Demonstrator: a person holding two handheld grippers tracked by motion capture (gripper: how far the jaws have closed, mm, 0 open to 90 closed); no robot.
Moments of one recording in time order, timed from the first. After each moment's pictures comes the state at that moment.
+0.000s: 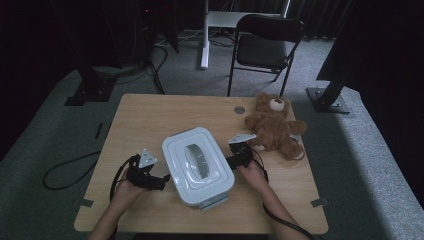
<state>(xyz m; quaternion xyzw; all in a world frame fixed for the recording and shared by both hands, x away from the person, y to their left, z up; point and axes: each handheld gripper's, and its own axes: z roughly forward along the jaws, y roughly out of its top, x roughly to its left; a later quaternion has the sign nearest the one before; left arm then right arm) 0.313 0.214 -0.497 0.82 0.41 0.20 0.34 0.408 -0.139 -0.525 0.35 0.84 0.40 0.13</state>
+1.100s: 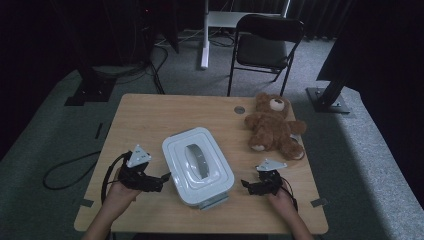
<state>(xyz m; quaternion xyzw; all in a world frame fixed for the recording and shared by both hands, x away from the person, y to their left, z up) 0.276 0.195 -0.420 0.82 0.37 0.20 0.39 0.327 -0.224 -0.549 0.37 0.83 0.39 0.16</state>
